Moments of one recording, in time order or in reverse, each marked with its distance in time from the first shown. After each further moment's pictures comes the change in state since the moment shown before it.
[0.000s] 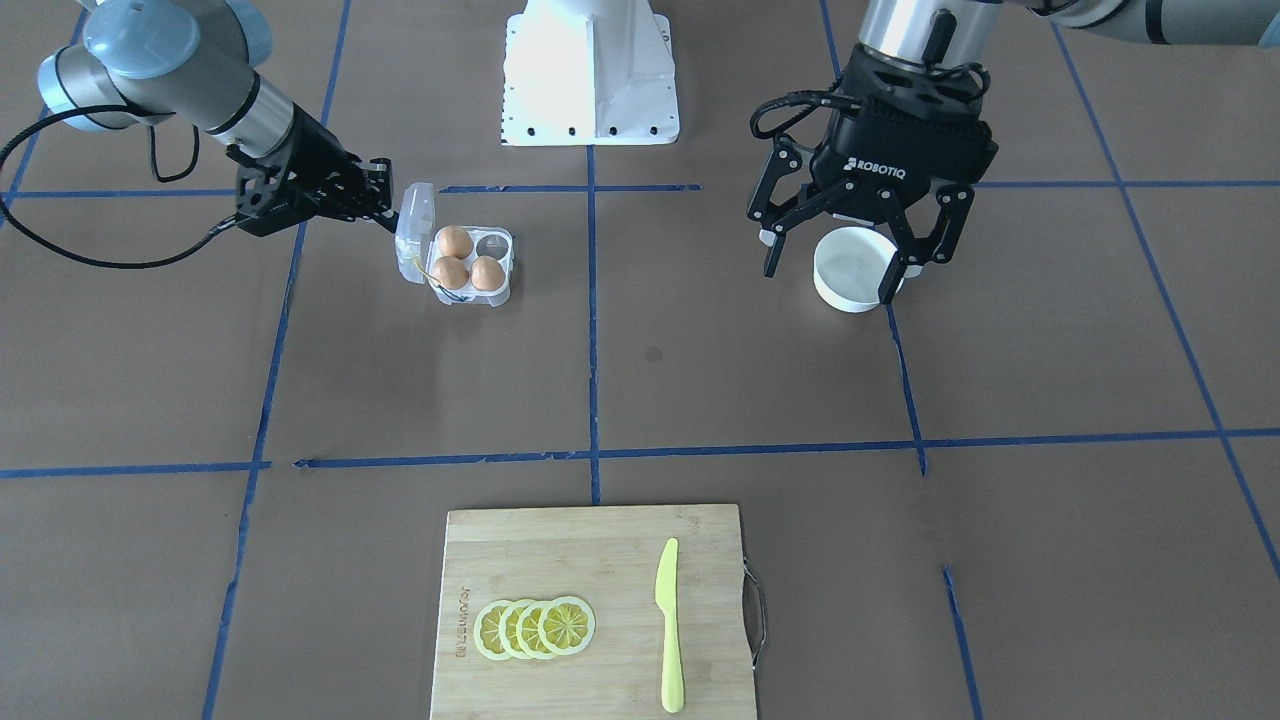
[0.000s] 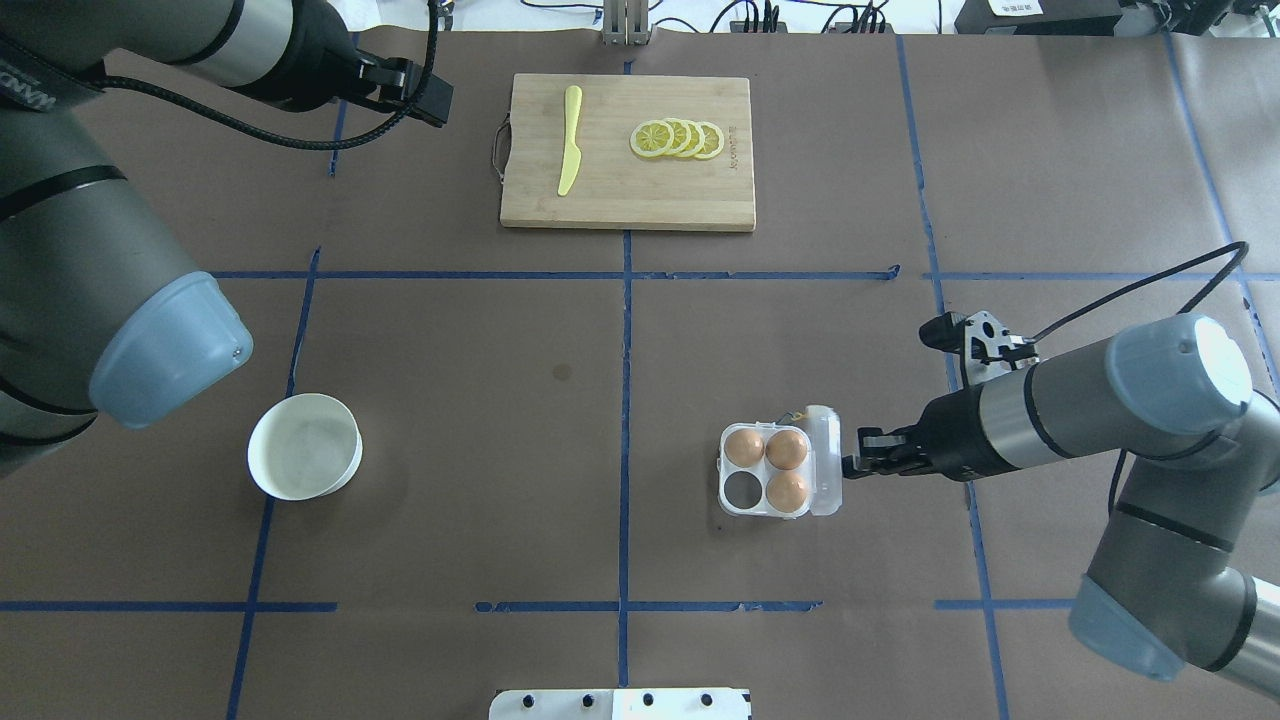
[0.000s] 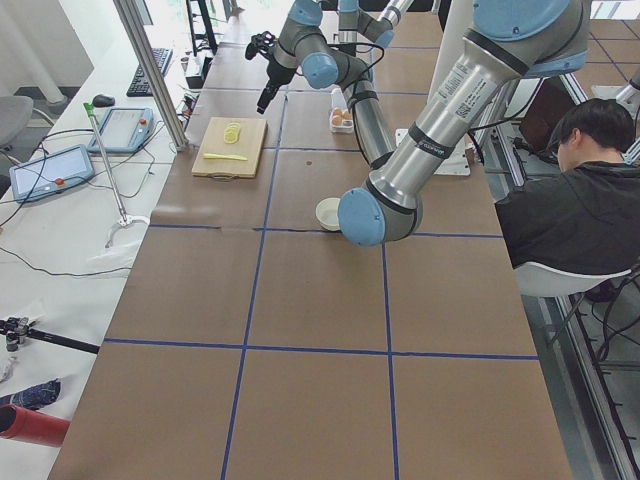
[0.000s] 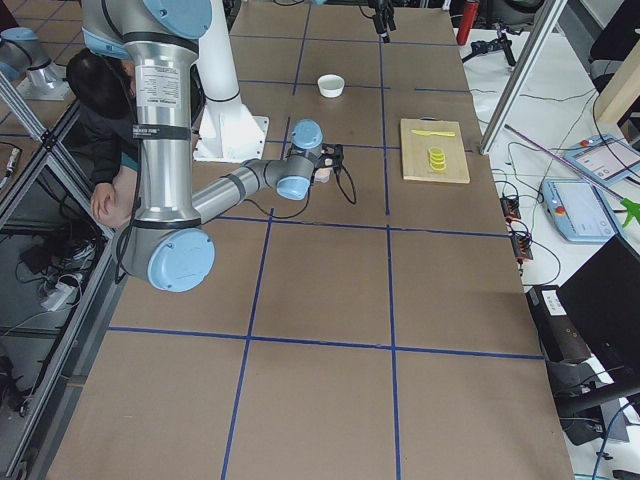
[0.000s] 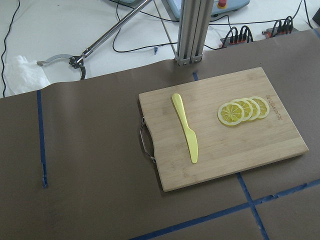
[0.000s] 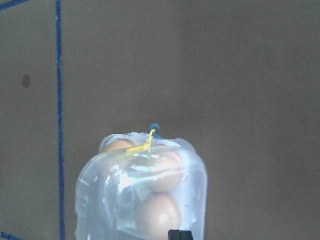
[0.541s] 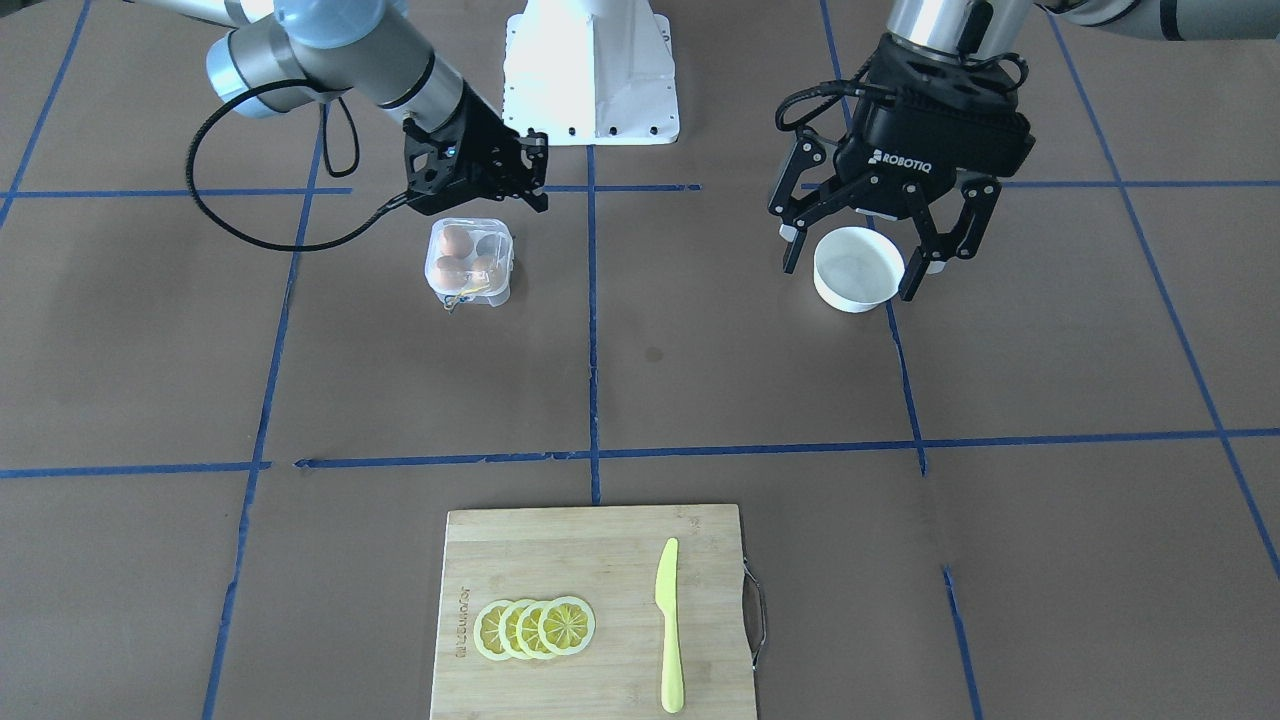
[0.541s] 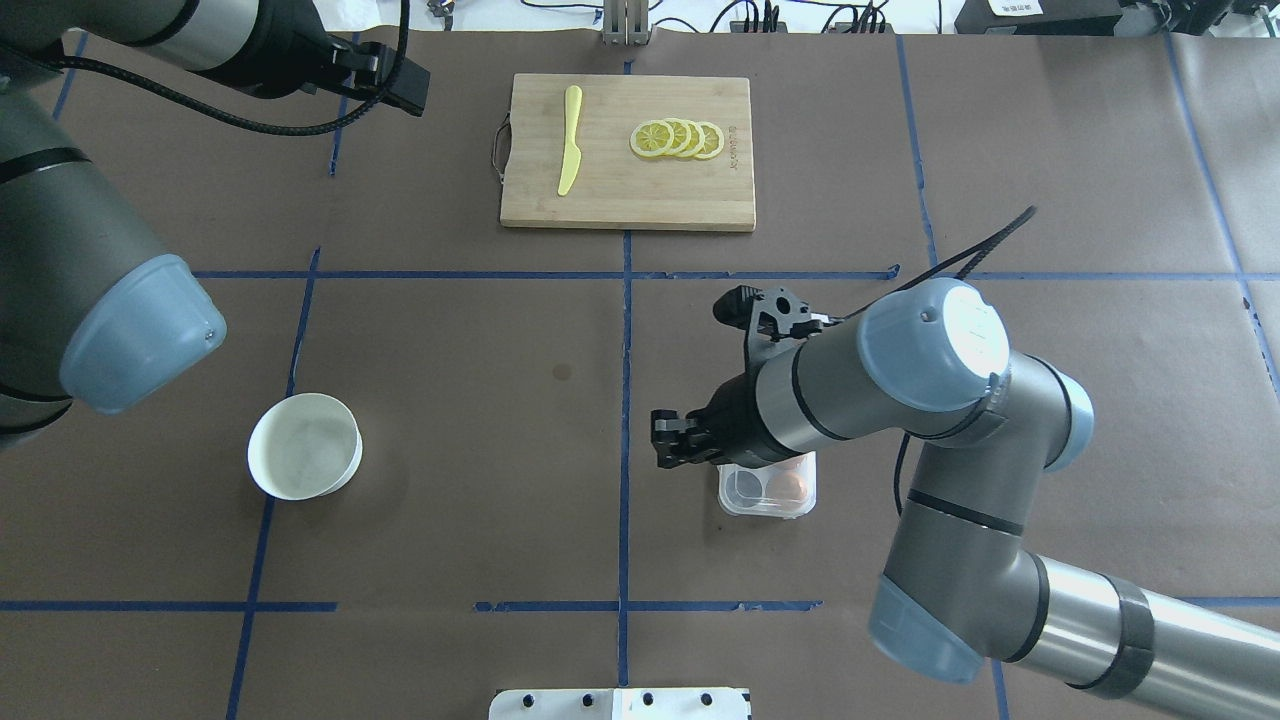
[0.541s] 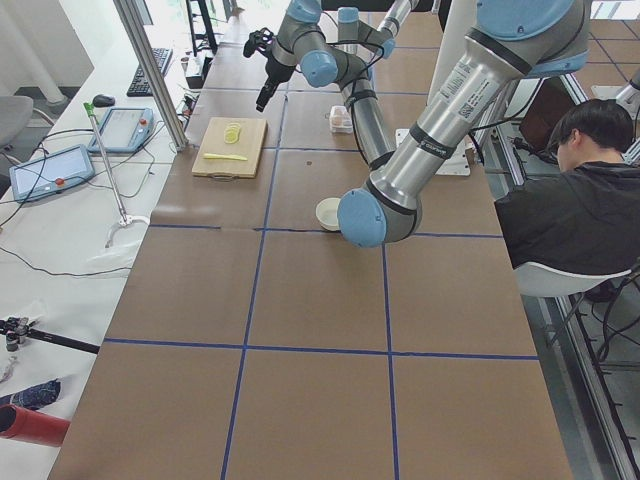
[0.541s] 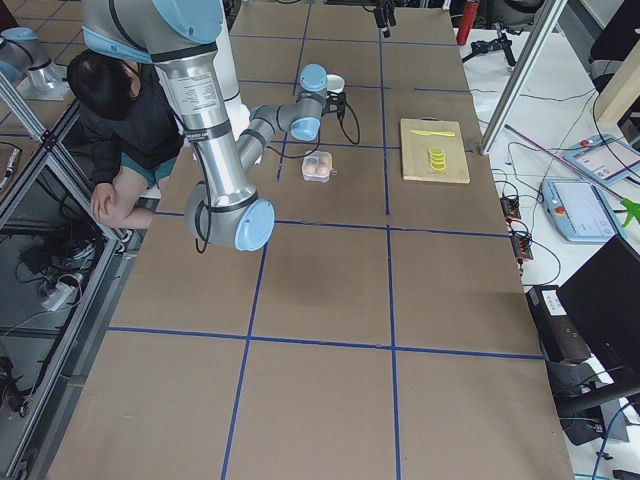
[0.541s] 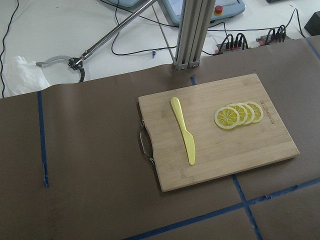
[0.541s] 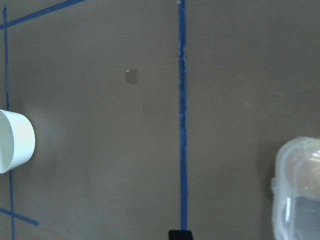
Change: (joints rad) left arm -0.024 0.026 -0.009 -0.002 -0.020 0.000; right arm -0.086 0.375 -0.036 -0.281 -0.072 0.057
